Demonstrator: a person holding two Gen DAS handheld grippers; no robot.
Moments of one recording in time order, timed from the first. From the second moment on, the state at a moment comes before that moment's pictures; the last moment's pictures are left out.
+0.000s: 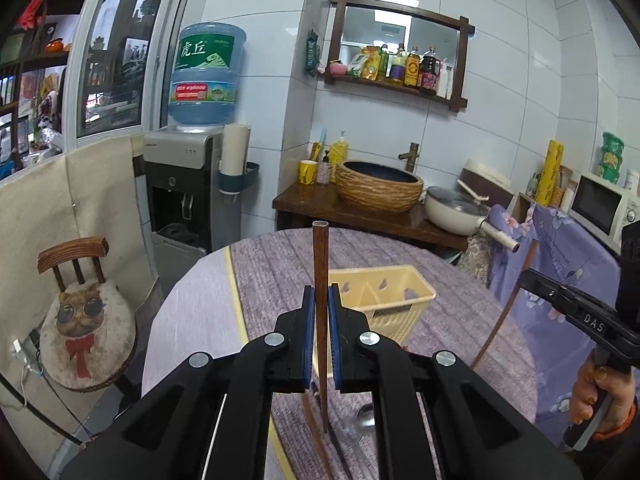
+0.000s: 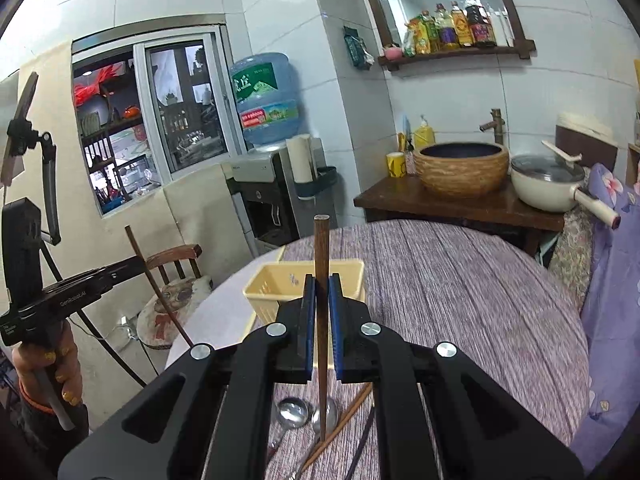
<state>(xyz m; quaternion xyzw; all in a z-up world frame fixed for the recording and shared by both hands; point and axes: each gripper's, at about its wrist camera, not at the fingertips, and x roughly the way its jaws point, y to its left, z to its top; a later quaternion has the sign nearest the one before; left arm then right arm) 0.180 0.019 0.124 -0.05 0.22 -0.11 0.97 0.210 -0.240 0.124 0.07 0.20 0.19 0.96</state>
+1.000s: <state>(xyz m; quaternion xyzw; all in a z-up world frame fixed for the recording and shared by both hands) 0.299 -0.028 0.109 -0.05 0.24 -0.07 0.97 0.331 -0.204 0.129 0.07 0.21 0.14 0.96</state>
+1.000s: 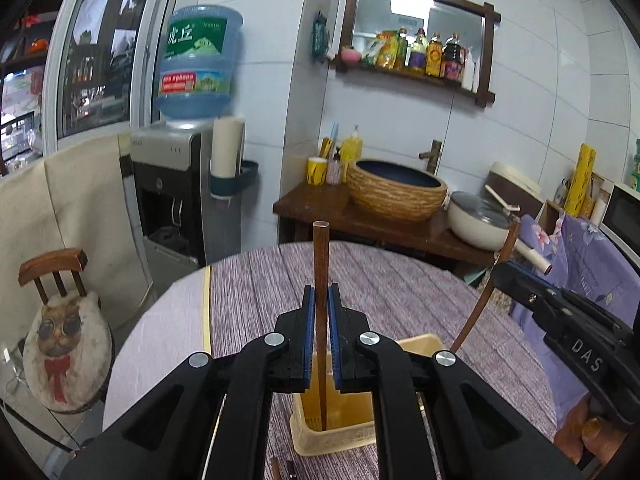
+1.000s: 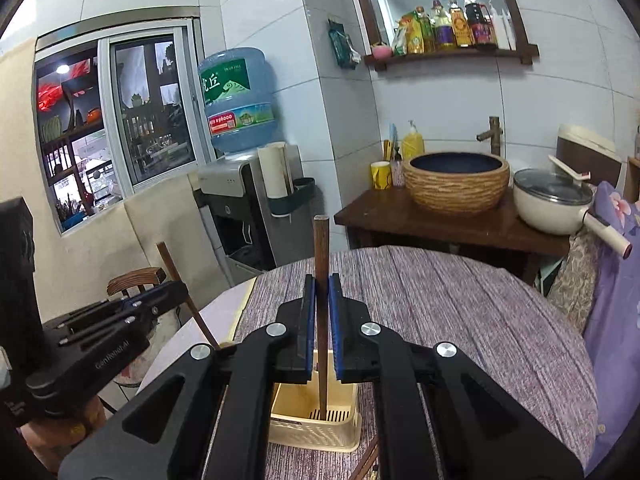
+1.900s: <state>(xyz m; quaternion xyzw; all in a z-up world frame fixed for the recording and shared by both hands) 0.255 -0.017 0.098 -0.04 0.22 -0.08 0.97 0.286 -0.215 0.113 0.06 0.17 0.13 0.98</state>
